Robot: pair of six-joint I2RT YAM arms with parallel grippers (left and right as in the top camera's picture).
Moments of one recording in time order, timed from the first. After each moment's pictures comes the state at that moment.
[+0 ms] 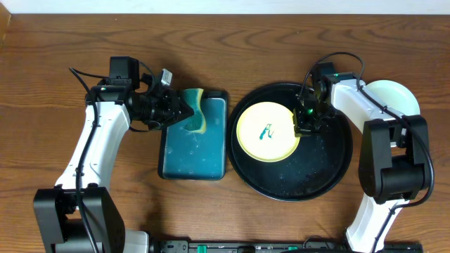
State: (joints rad) left arm 0.02 1.60 1.19 -0.86 0.75 -0.30; right arm 0.15 2.03 1.33 -0.95 -0.29 0.15
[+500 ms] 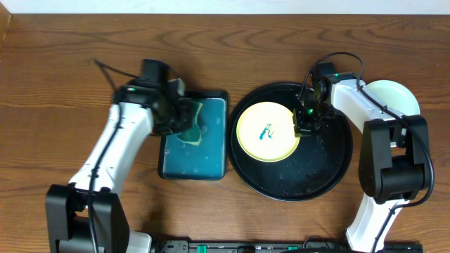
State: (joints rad) left arm -0.18 1.60 1.19 -0.91 0.27 -0.30; right arm 0.15 2.03 1.33 -0.95 -0.29 0.15
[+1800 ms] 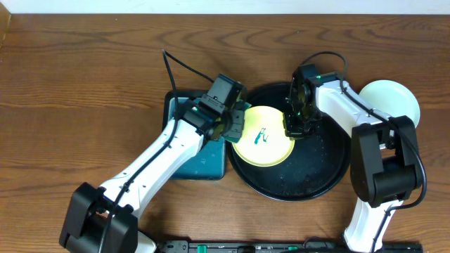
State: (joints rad) left arm -0.58 1.60 1.19 -0.68 0.06 -0.41; right arm 0.26 2.03 1.35 -0.99 -0.20 0.21
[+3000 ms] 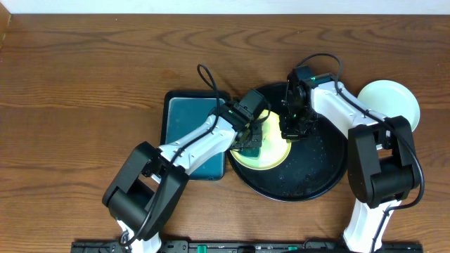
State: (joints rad) left arm -0.68 1.89 1.21 -0.60 0.10 -0.66; right arm 0.29 2.03 1.35 -1.01 -0.20 0.23
